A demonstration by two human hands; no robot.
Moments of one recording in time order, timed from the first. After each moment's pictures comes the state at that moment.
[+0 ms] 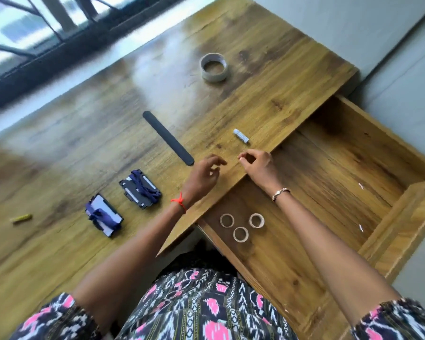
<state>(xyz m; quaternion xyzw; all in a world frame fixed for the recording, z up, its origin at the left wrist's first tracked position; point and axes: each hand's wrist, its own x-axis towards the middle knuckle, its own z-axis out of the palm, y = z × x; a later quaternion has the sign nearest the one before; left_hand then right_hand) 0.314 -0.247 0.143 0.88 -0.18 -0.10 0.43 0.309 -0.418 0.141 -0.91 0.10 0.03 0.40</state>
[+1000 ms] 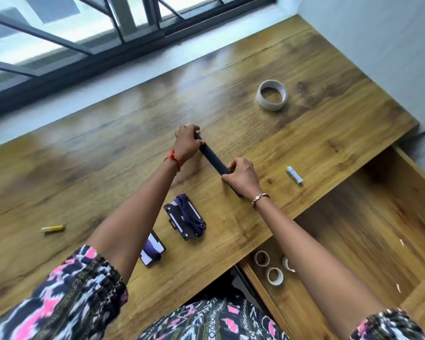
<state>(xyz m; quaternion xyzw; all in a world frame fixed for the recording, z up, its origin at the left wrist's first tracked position) 0.489 -0.108 0.132 0.92 0.06 -0.12 0.38 0.407 -0.267 0.138 -0.93 0.08 0.15 0.33</state>
